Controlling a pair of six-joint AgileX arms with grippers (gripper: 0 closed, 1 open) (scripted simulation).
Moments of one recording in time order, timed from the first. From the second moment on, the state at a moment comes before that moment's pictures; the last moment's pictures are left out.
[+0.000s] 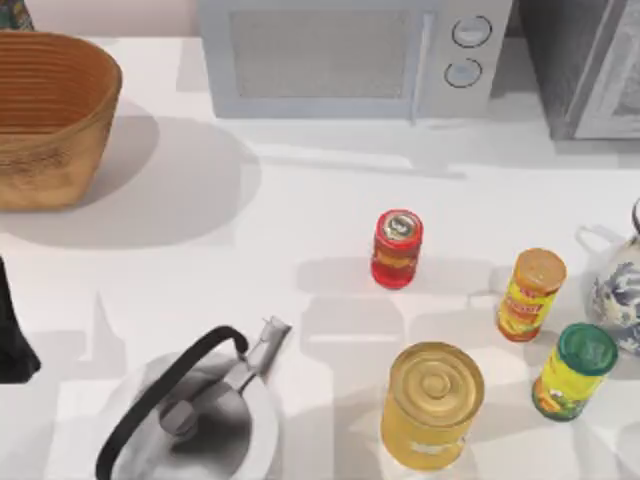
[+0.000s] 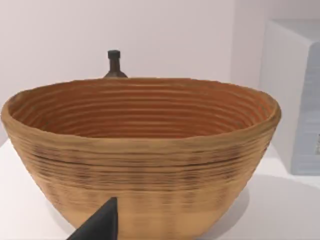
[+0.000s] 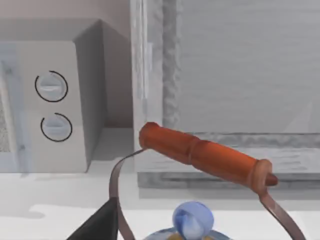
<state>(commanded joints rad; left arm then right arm) 0.00 0.00 0.00 0.00 0.00 0.00 0.00 0.00 0.00 0.00 0.00 0.00</state>
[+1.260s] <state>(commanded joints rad) -0.15 1.40 0.62 0.95 0.59 0.11 0.00 0.00 0.00 0.00 0.00 0.00</state>
